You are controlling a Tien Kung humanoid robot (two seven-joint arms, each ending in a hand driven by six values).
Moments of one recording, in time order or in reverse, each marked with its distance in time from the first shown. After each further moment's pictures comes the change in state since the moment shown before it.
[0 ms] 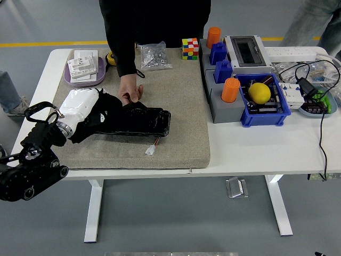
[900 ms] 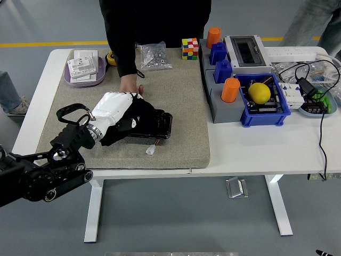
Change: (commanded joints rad) left arm -0.071 -0.089 0.127 -0.051 -0.030 0.000 0.009; right arm 0.010 -0.008 -0.011 -0.001 0.003 0.000 0.002
